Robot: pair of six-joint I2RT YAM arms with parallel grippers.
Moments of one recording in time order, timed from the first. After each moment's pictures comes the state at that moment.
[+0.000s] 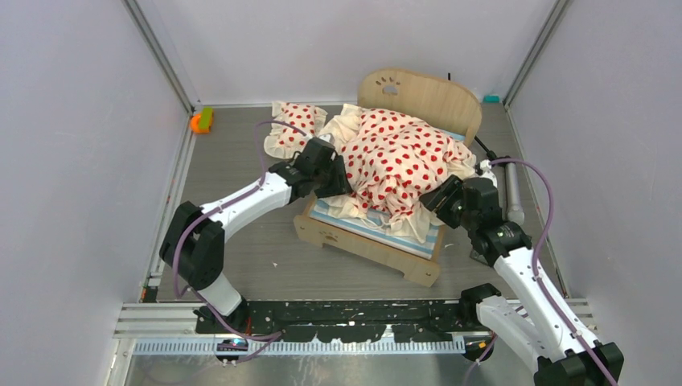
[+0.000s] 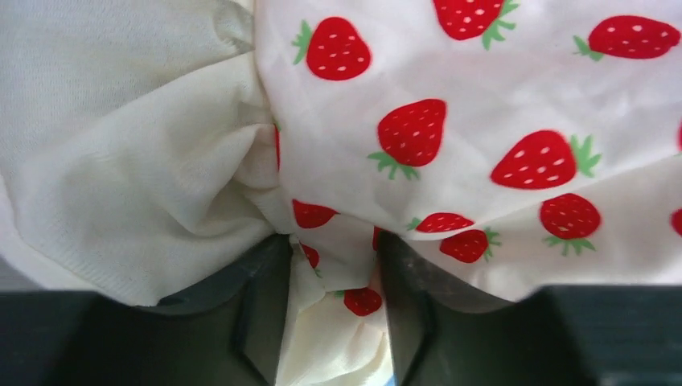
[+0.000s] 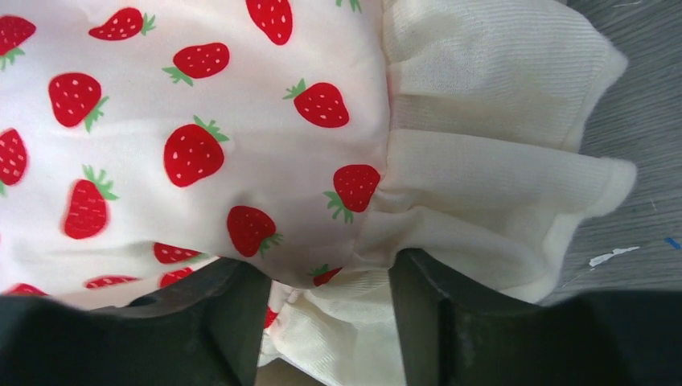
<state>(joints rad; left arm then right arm) -0.66 1.62 1.21 -0.38 0.03 -0.71 0.27 0.78 0.66 -0.47 0.00 0.86</state>
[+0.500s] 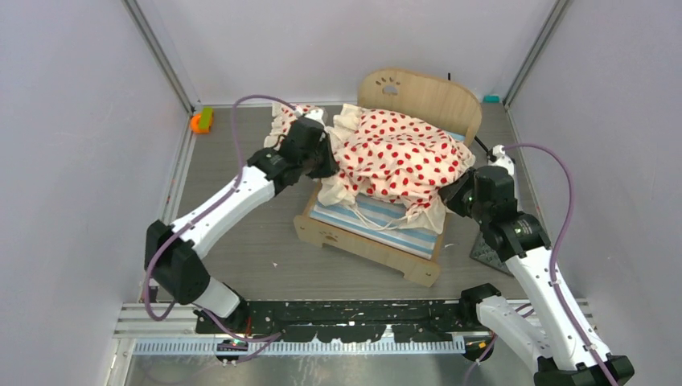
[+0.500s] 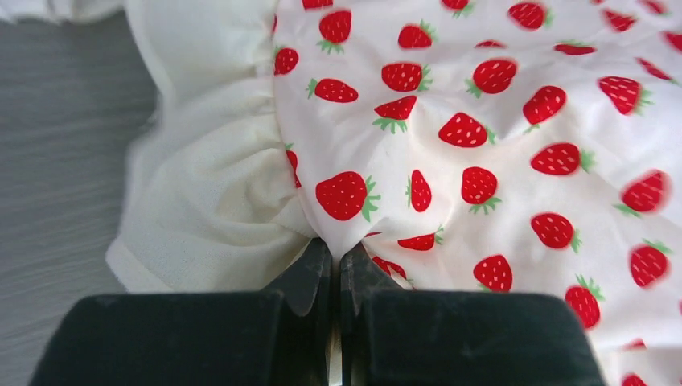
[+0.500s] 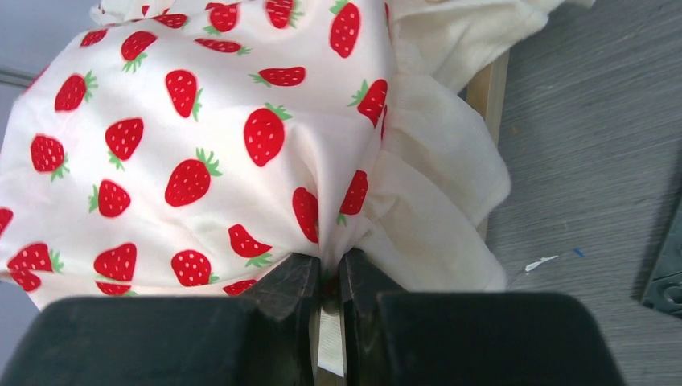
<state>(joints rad) -0.65 1.54 1.34 -0.50 -0.05 -0.60 0.27 0.78 0.84 -0.63 0.10 0.76</state>
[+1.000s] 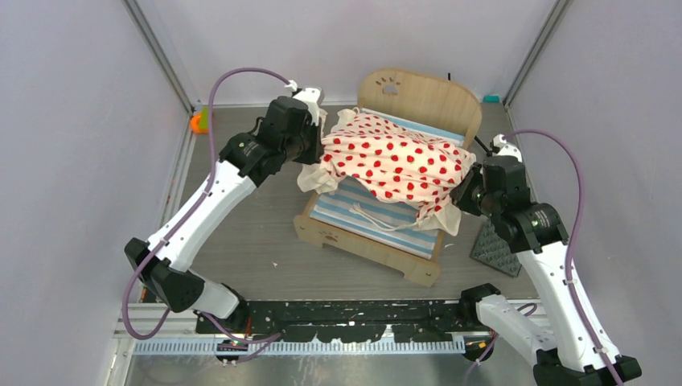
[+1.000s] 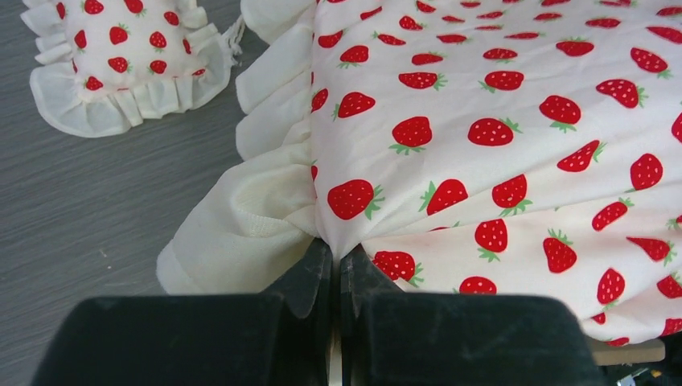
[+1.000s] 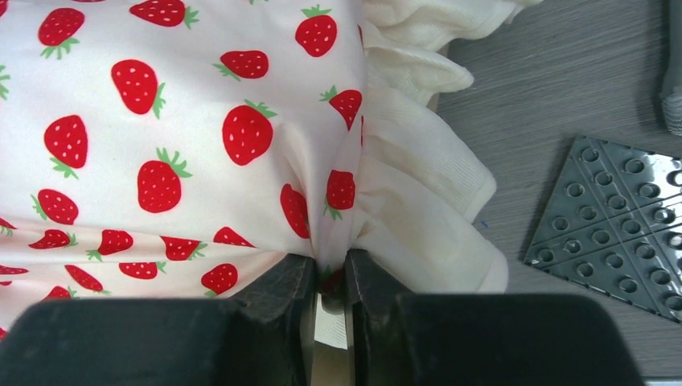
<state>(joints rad) -0.64 1.45 1.64 -0.77 -0.12 -0.29 0.27 0.83 1.10 -0.92 0.14 0.57</state>
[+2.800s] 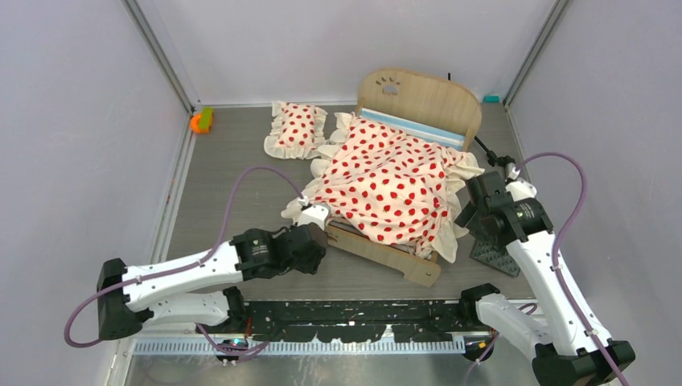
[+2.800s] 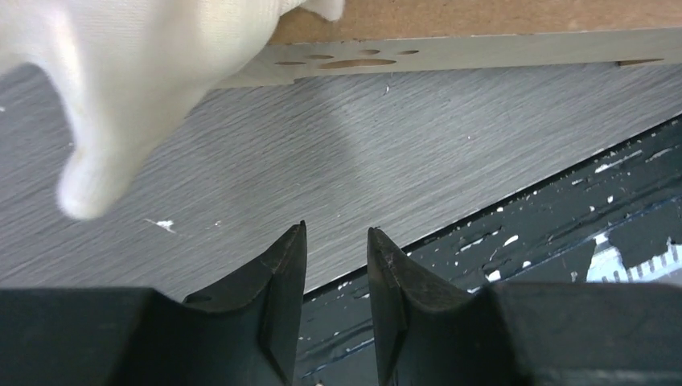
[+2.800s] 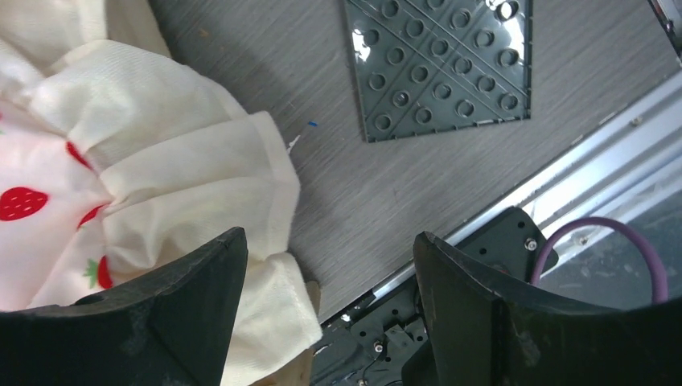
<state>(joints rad) -1.19 1.02 0.88 -0.82 -0.37 -0.66 0.27 0.89 1.03 -1.30 0.45 0.89</state>
